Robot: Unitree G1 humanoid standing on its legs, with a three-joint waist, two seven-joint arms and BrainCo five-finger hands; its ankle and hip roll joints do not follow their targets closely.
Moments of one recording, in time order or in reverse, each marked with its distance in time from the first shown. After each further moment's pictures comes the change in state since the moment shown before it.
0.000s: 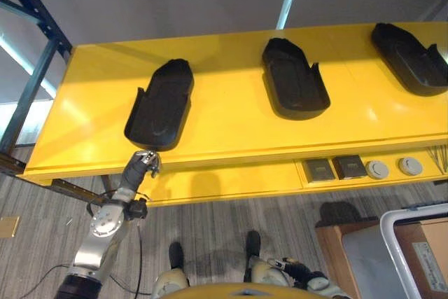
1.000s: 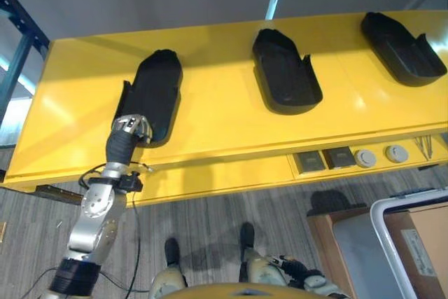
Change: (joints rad) left arm -0.088 -0.001 0.078 -0.165 -0.144 -0.036 0.042; right arm -0.012 0.013 -0.007 0.008 0.040 0.013 0.000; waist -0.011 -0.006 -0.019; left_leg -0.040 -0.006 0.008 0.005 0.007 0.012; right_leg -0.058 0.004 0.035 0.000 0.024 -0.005
